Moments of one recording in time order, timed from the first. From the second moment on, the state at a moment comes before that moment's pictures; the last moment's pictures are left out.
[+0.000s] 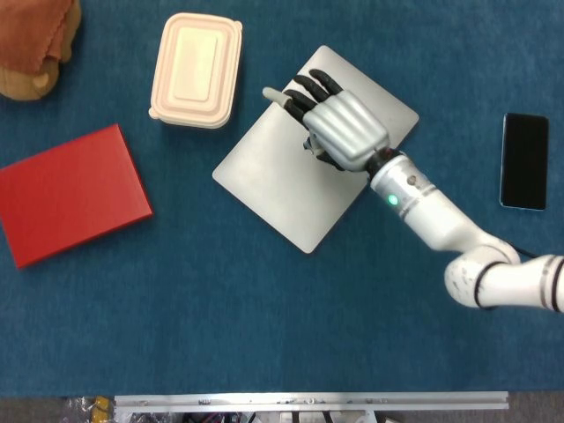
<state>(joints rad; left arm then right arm) 0.05 -0.91 -0.02 -1.70 1.48 1.58 -0.07 0.91 -1.71 0.34 -1.37 -1.11 0.73 -0.47</state>
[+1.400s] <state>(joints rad) 0.08 -0.92 -0.04 -1.65 1.42 1.59 -0.13 1.17 -2.07 0.30 -0.71 -0.95 0.64 -0.52</state>
